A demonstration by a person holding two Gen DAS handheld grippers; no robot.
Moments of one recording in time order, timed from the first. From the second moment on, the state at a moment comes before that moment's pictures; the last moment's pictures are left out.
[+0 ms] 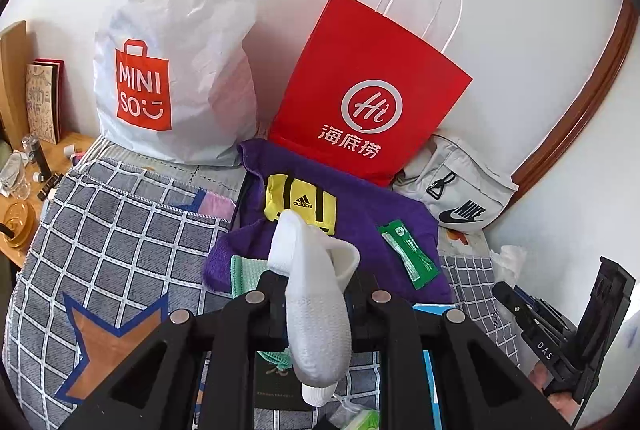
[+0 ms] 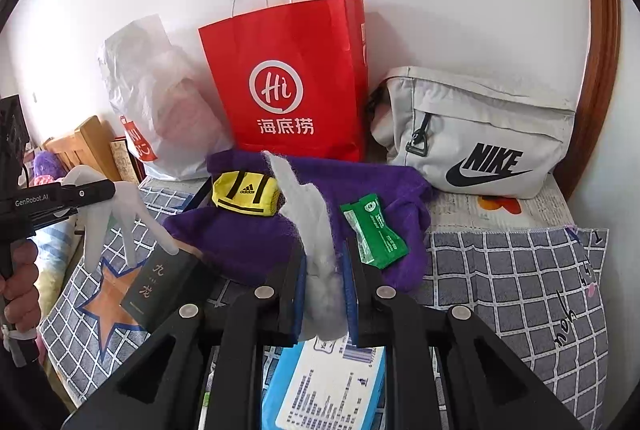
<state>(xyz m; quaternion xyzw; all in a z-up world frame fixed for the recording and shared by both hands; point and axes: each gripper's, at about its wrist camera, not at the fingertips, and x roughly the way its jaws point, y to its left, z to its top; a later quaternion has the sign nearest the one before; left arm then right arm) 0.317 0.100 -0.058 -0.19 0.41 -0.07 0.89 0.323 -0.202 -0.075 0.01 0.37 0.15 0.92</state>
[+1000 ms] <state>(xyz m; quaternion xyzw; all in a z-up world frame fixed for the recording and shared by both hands) 0.408 0.075 -0.099 -0.18 0.44 -0.10 0.87 0.433 -0.191 -0.128 0.01 0.41 0.18 0.89</state>
